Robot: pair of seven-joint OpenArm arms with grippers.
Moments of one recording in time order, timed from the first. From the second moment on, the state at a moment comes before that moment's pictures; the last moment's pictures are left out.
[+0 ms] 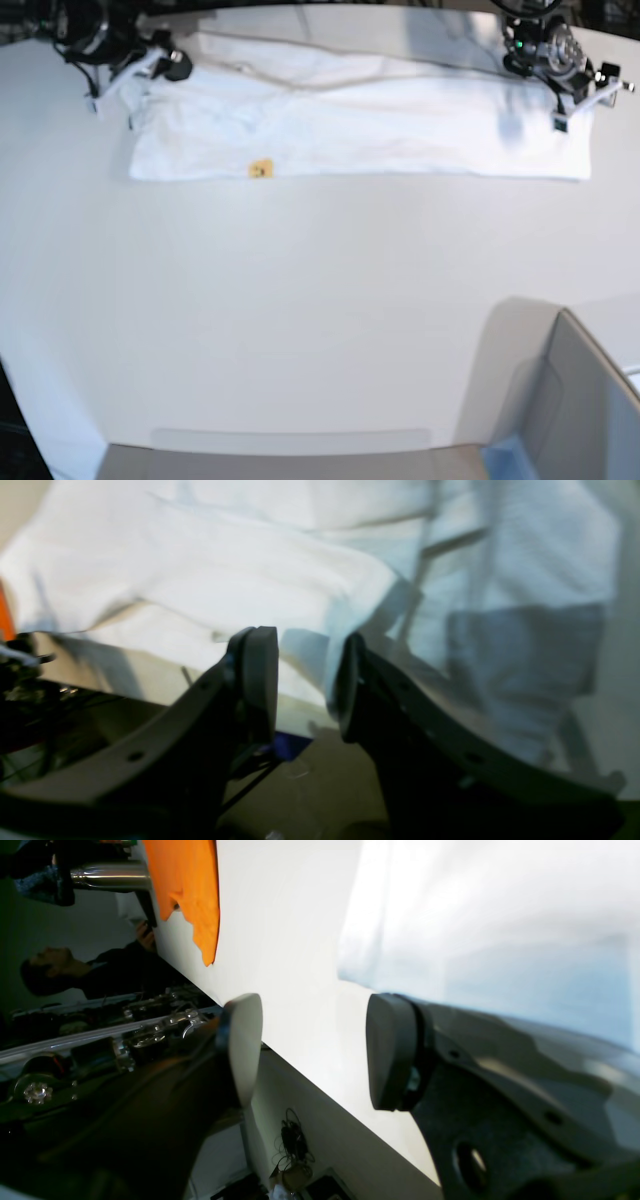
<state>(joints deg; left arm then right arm) 31.7 -21.4 -9.4 102.6 33.3 9.0 62.0 -41.0 23.5 17.2 119.9 63.9 -2.7 -63.0</state>
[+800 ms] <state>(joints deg) 31.5 -20.0 -8.4 102.5 33.3 9.0 62.0 -31.9 25.3 25.8 120.0 84.9 -1.8 -80.0</state>
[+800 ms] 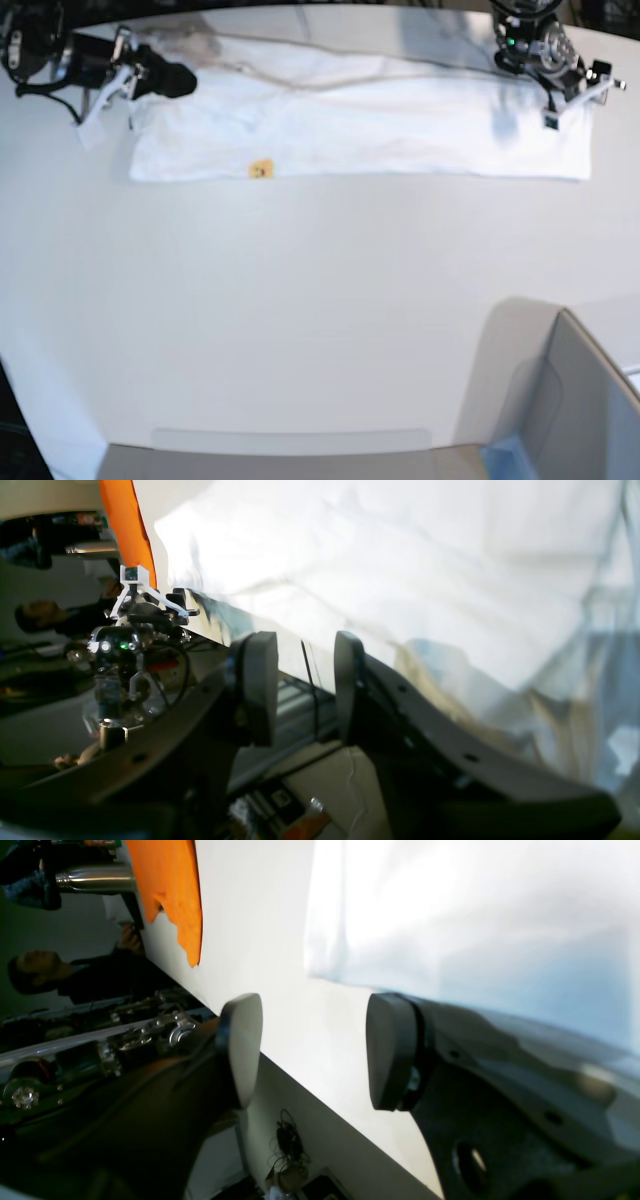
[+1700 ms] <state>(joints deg) 31.7 -18.1 -12.0 102.7 33.3 9.3 61.8 -20.6 17.1 -8.6 117.4 37.7 -2.3 -74.7</state>
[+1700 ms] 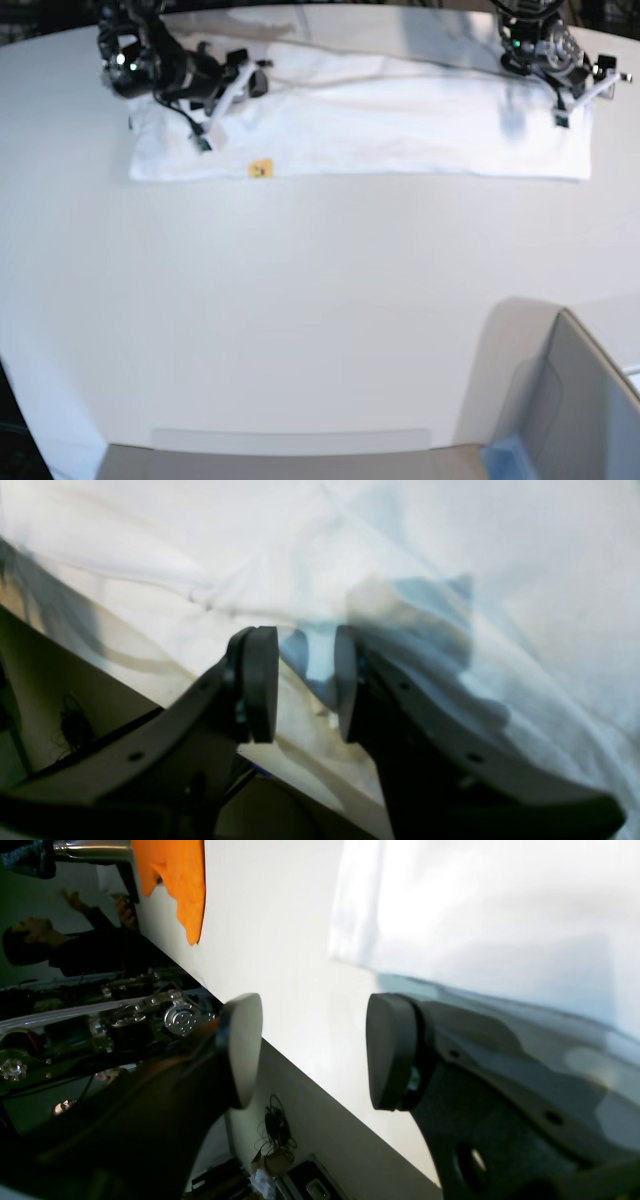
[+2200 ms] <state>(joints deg) 33.1 -17.9 -16.9 102.7 33.3 9.3 59.8 -22.0 17.2 -8.6 116.3 37.8 -2.2 -73.7</state>
